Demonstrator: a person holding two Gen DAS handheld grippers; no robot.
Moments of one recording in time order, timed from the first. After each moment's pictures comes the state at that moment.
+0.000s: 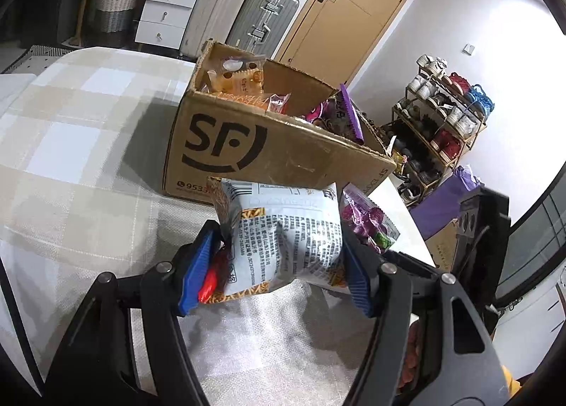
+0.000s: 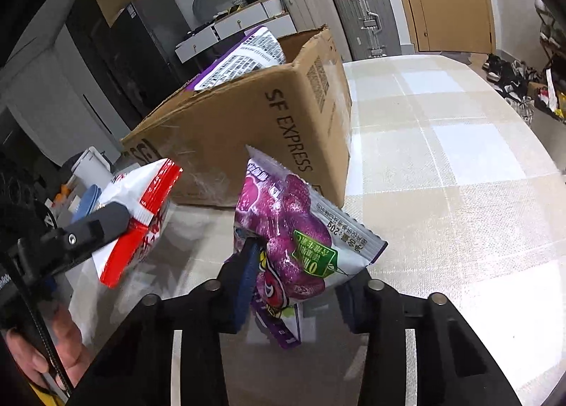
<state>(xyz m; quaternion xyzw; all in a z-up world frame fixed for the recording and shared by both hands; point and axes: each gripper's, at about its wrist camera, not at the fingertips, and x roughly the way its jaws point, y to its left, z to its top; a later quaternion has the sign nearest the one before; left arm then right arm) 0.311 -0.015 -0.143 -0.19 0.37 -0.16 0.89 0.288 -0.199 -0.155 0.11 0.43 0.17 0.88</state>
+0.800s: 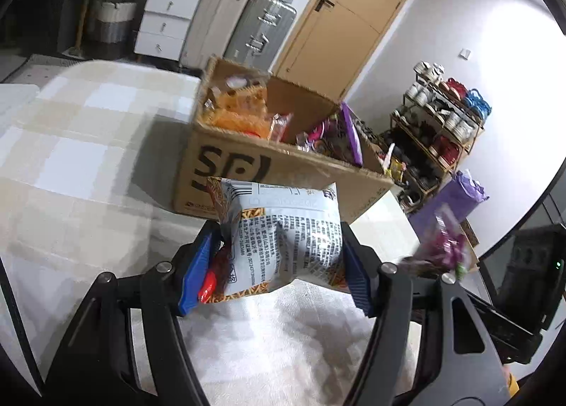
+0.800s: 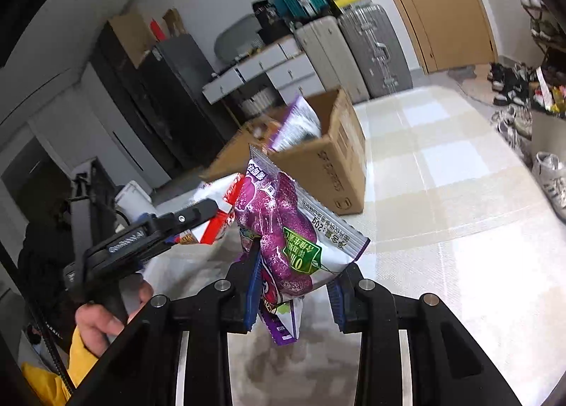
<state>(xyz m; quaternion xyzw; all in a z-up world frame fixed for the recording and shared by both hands) 0.281 0.004 -0.121 -0.18 0.35 -0.16 0.91 0.187 -0.237 -0.079 0.18 0.34 0.22 0.90</state>
